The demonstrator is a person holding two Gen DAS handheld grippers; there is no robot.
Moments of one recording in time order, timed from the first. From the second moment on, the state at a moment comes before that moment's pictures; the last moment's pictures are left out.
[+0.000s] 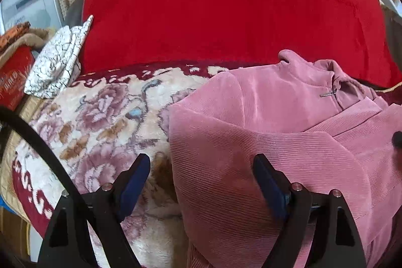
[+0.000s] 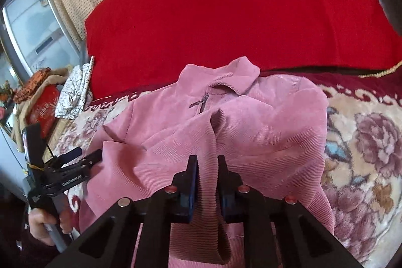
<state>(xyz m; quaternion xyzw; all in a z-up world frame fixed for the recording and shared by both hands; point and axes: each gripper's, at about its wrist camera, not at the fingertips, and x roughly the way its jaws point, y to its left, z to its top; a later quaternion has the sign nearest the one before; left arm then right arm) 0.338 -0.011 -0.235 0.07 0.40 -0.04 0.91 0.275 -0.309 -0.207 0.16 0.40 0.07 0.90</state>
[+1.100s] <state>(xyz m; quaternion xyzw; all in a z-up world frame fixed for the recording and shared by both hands) 0.337 -0.019 -0.251 0.09 0.42 -0.04 0.90 0.266 -0.343 -0.195 0.24 0.30 0.10 0.92</state>
